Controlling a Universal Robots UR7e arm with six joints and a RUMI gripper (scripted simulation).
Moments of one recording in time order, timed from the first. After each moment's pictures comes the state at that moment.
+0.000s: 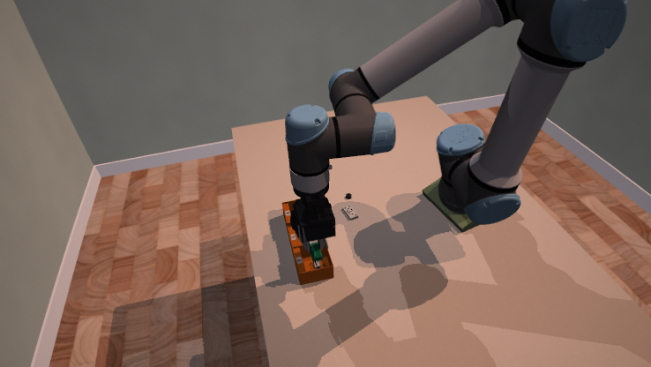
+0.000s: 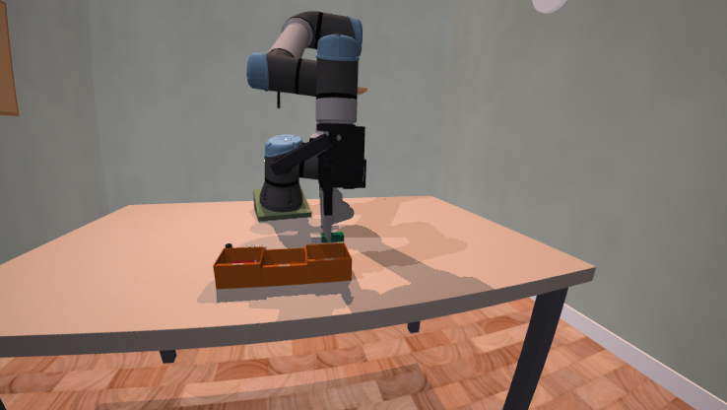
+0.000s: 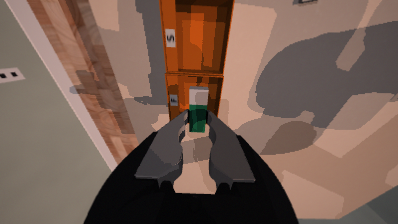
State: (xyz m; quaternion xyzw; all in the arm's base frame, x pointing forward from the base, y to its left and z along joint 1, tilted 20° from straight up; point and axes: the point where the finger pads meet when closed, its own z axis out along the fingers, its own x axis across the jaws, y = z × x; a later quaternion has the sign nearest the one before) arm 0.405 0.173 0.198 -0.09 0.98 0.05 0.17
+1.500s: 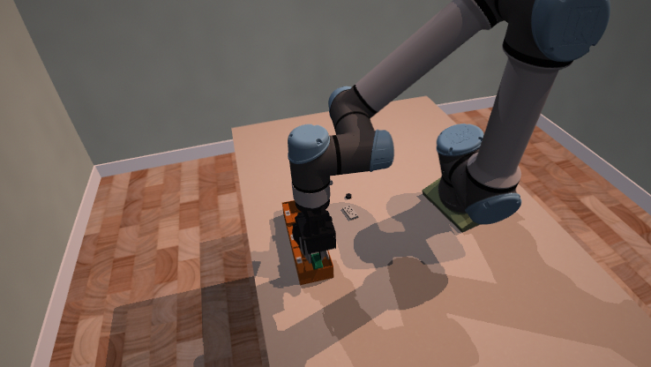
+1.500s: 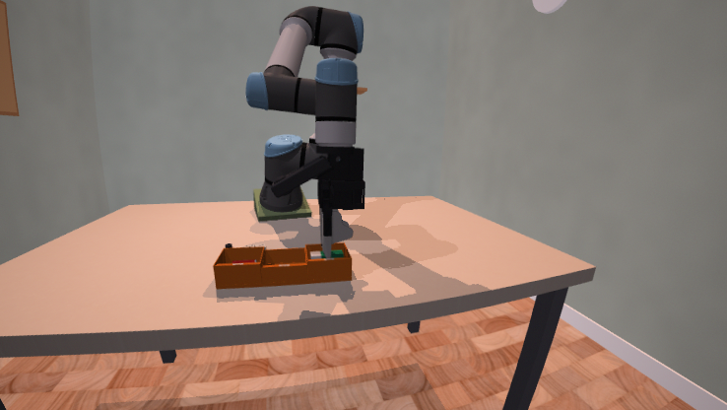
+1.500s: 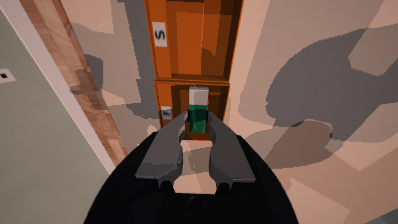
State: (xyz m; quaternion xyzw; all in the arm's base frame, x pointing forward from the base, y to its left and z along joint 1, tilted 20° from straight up) arm 0.417 0.177 0.160 -0.08 0.98 0.05 0.17
